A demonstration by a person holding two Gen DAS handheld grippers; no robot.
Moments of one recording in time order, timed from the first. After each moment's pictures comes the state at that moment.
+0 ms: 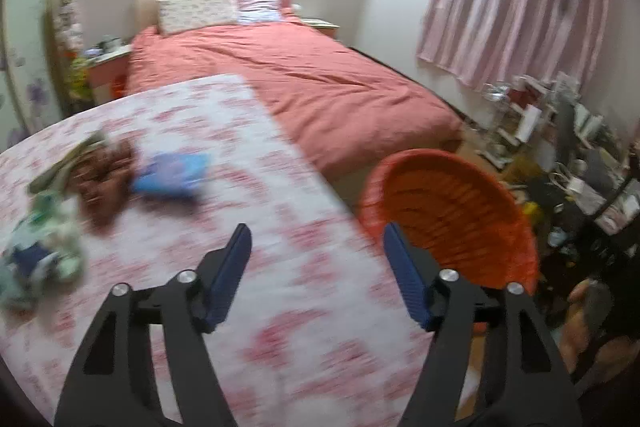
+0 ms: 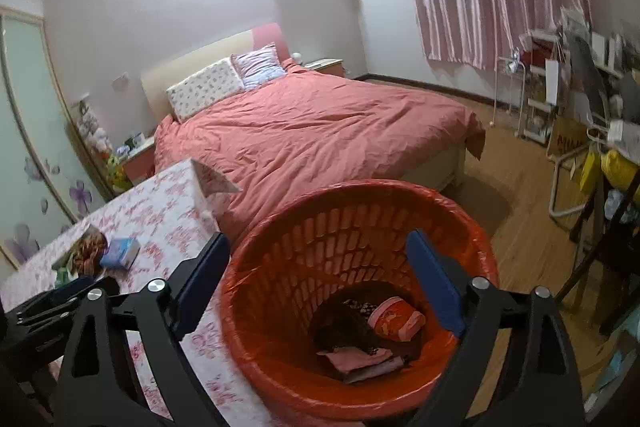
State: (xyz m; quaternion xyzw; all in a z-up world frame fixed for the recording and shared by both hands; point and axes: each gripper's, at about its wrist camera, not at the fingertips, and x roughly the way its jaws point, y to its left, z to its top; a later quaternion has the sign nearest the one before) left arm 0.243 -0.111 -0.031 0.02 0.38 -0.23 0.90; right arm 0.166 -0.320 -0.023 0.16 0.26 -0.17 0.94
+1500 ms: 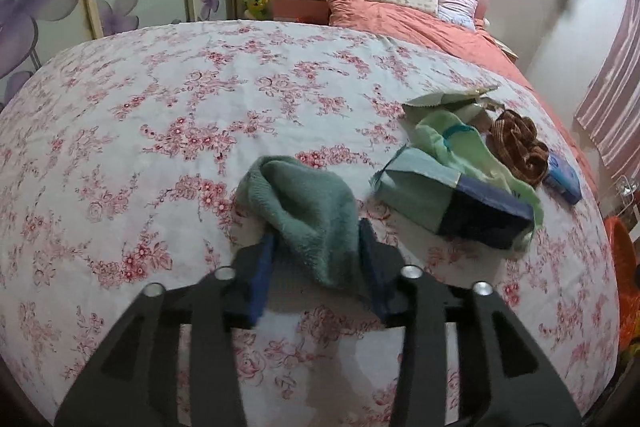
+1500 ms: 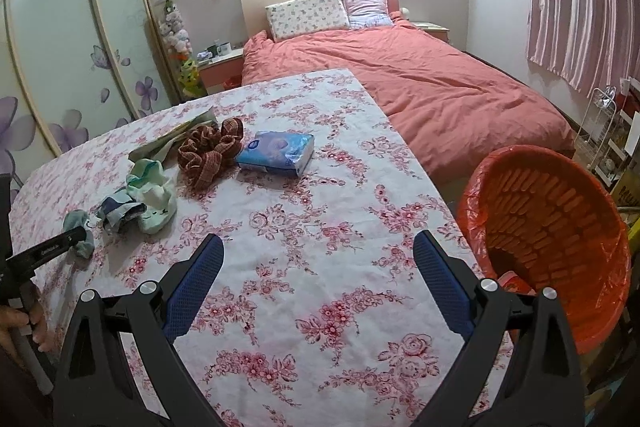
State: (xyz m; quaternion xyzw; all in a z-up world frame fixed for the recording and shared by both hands) left arm 0.282 0.204 -0.077 -0.08 0.43 0.04 0.90; right arm 0.221 -0.132 -0.038 0.07 0.36 -0.02 0.93
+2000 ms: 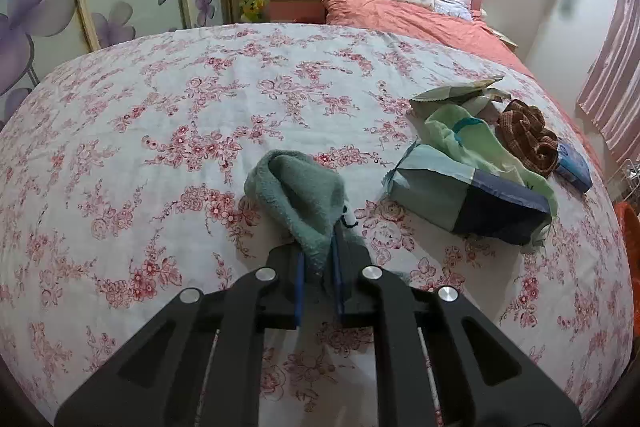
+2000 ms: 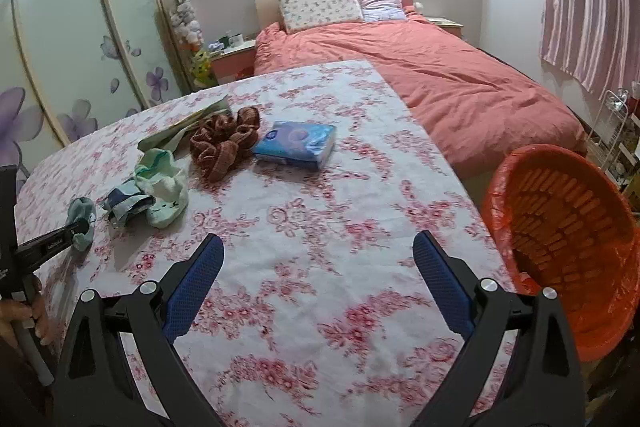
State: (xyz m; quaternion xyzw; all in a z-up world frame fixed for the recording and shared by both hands) left arm 0.285 0.209 -0.083 -0.05 0.43 0.04 0.90; right arm 0.232 -0.117 -0.046 0.07 0.37 0.01 0.93
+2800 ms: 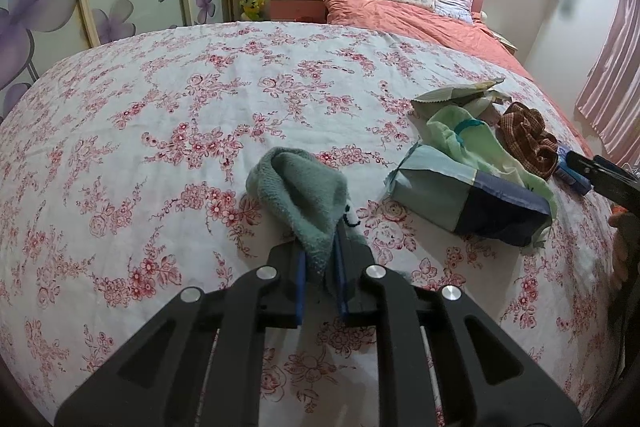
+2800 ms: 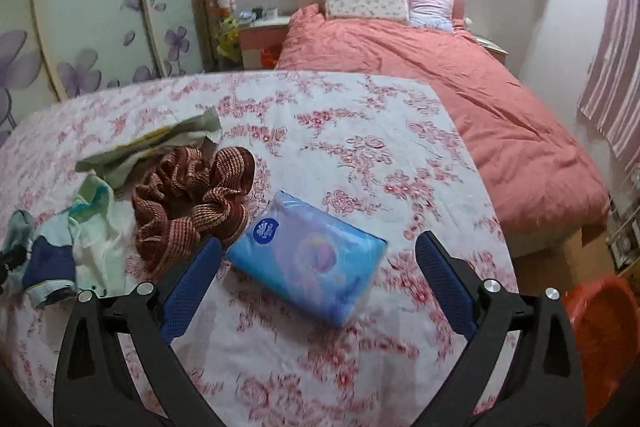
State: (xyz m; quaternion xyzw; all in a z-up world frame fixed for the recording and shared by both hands) left arm 0.285 0.211 -0.083 -0.06 0.43 0.04 0.90; right arm 0.373 -0.092 -0.071 -0.03 0.40 0.06 0.92
